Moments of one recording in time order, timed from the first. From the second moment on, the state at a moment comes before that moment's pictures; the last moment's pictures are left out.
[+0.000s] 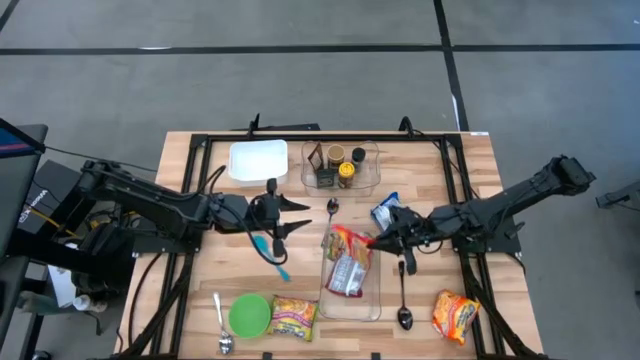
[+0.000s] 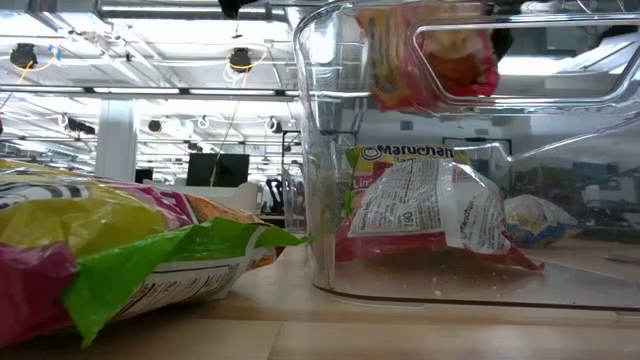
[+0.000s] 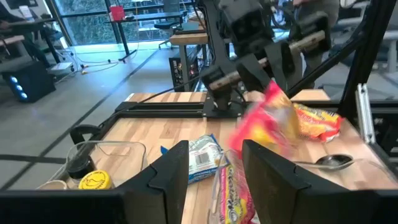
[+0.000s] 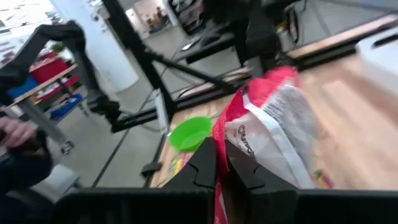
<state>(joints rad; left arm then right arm) -0.26 1.21 0.85 0.19 -0.44 0.02 0.37 1.01 0.54 0.31 0.18 0.46</state>
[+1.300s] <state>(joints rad) -0.27 1.21 0.85 0.17 -0.44 0.01 0.41 1.29 0.54 0.40 0.10 0.61</state>
